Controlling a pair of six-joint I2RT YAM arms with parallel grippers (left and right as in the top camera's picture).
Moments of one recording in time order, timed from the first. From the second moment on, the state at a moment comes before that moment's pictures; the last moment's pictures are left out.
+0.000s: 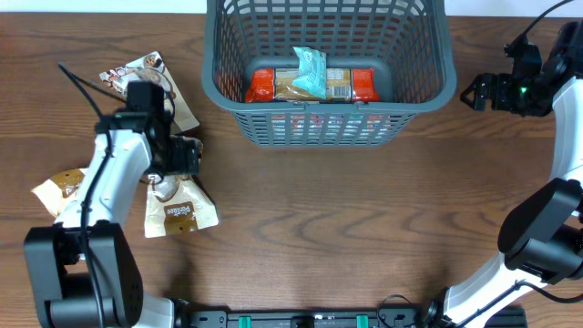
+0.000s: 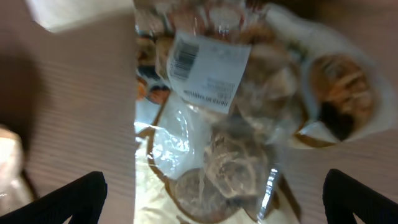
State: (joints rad) left arm 0.03 1.66 1.11 -0.86 -0.08 -0.09; right arm -0.38 1.93 1.77 -1.06 -0.29 -0.27
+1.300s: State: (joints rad) left arm 0.01 1.50 1.64 -1.07 -0.06 -0.11; right arm -0.38 1.93 1.77 -1.08 -0.29 -0.27
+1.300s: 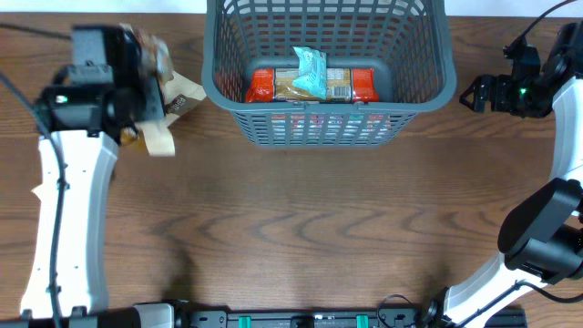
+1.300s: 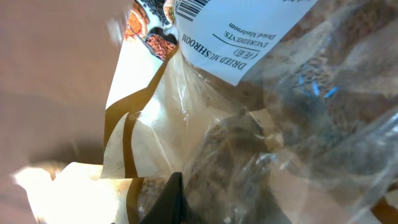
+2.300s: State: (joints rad) left arm -0.50 1.98 2.03 -0.78 -0.06 0.68; right arm -0.38 1.93 1.77 -1.06 -0.29 -0.27
